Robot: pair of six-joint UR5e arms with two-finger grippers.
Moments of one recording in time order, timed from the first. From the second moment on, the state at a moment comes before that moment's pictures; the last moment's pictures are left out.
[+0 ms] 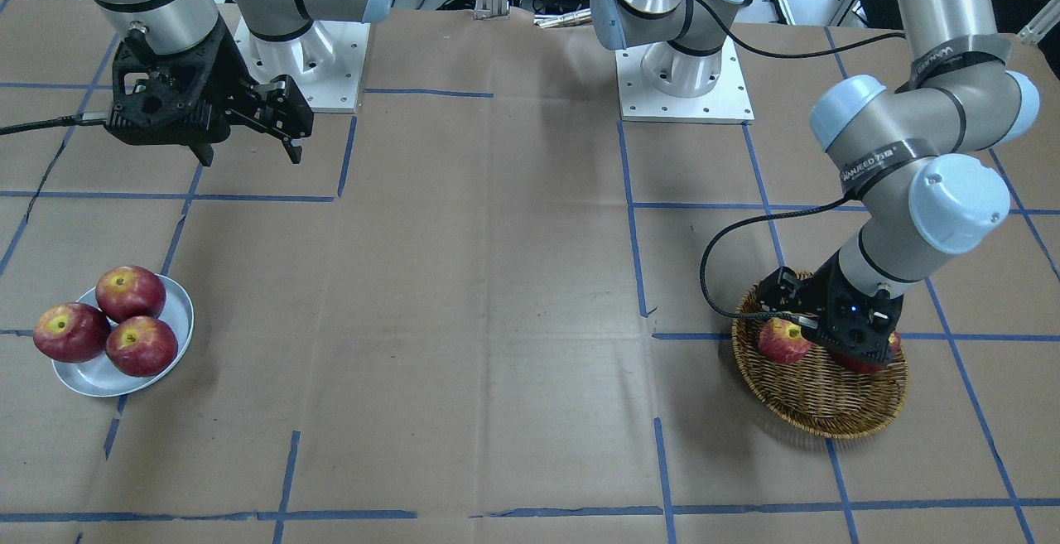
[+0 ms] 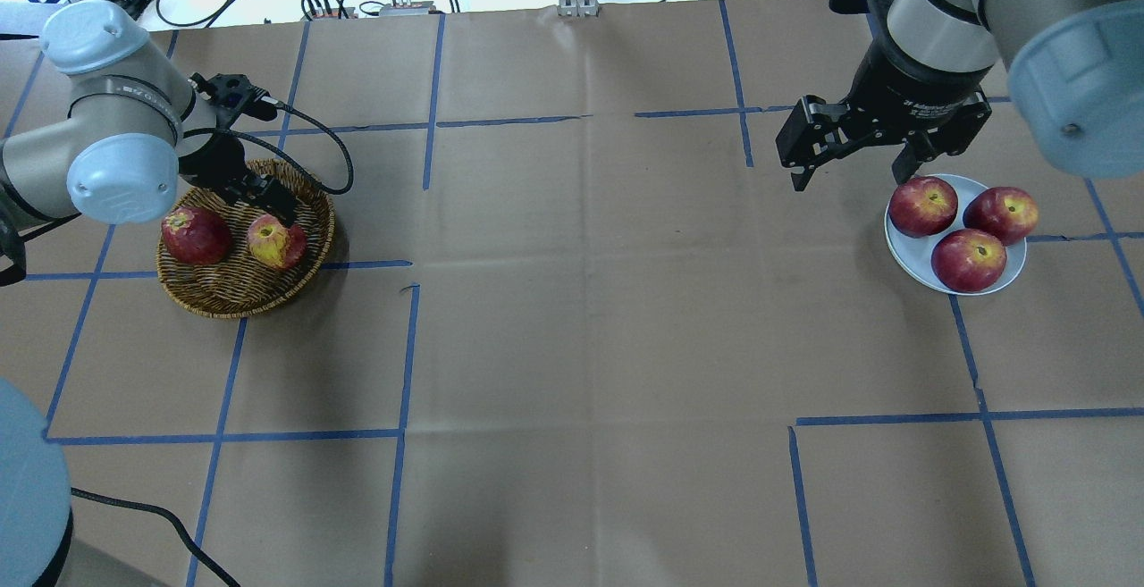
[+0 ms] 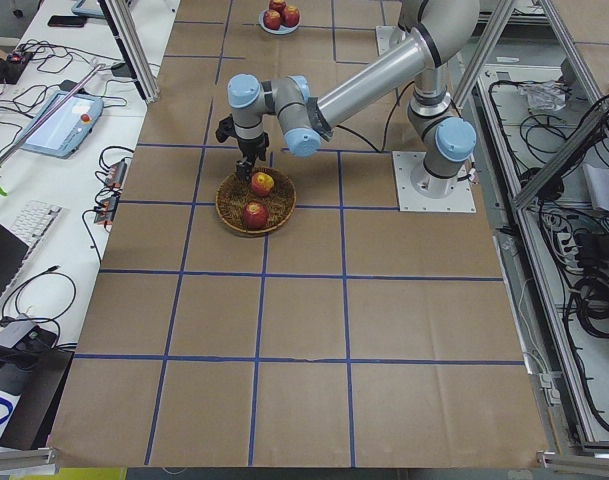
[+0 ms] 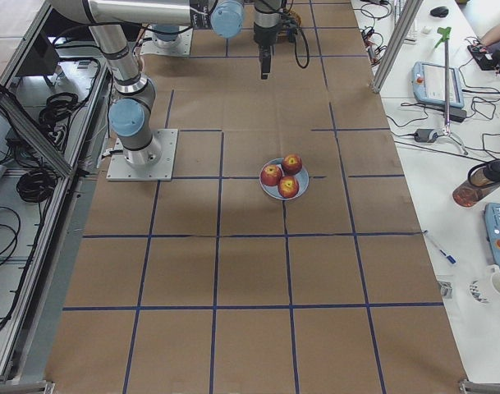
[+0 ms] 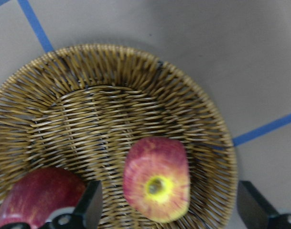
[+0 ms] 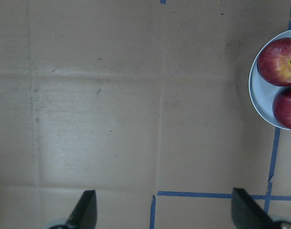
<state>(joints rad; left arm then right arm) -1.26 -1.93 -1.78 -1.00 1.58 0.73 1.55 -1.62 1.67 -1.62 -1.54 -0.06</state>
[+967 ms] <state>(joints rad) -1.25 -1.99 -1.86 -0.88 1.59 0.73 1.55 -1.62 1.67 -1.62 -1.54 -0.06</state>
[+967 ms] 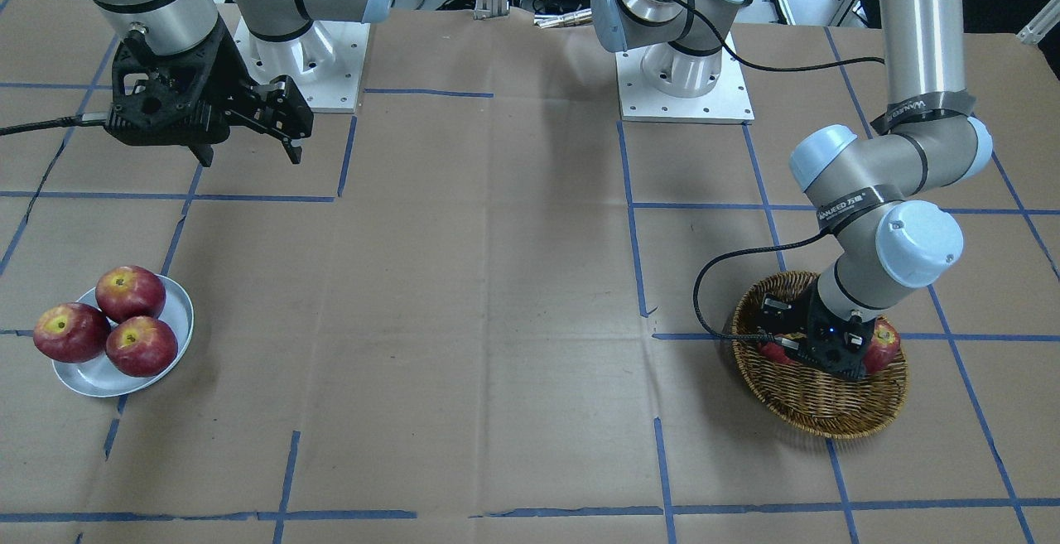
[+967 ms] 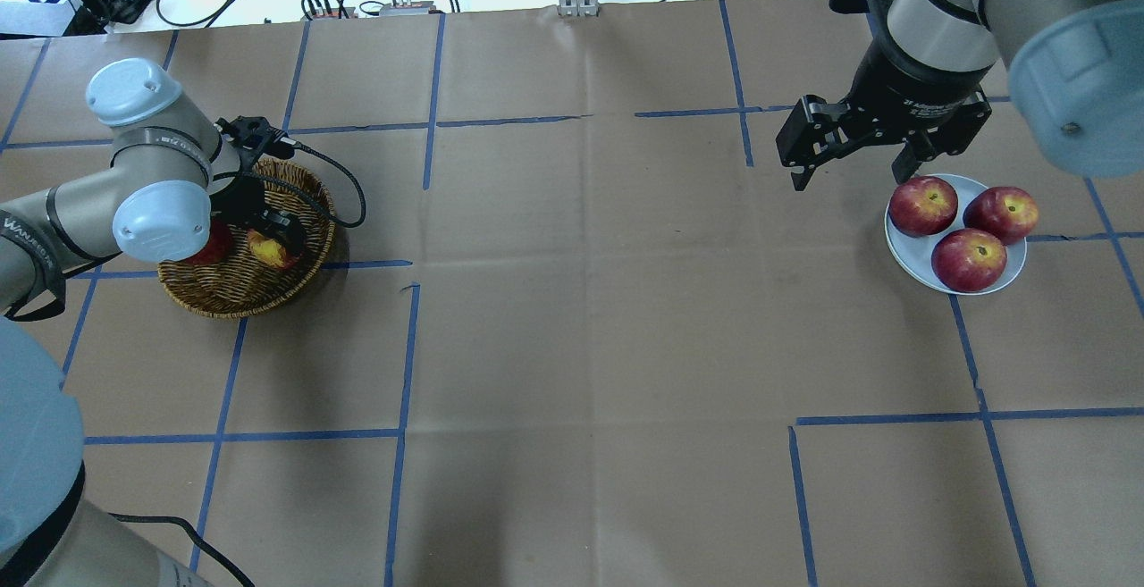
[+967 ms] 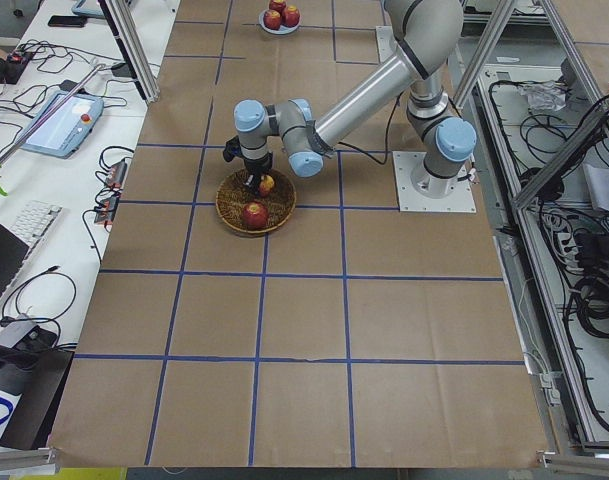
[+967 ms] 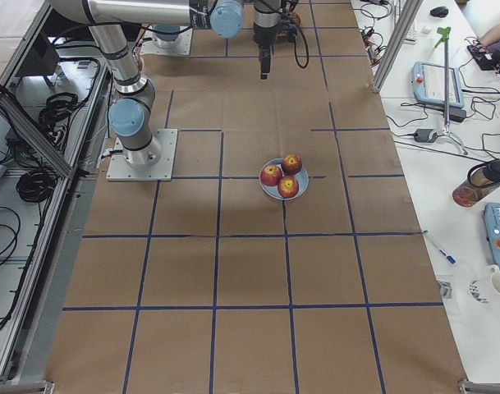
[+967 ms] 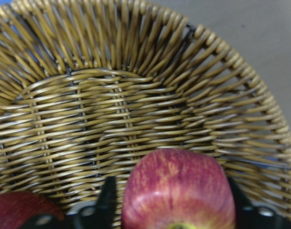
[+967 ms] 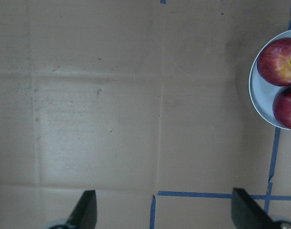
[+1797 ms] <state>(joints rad) -1.58 -1.85 -1.71 -1.13 1.59 0.25 1.55 -1.62 1.67 -1.62 -1.54 -0.06</state>
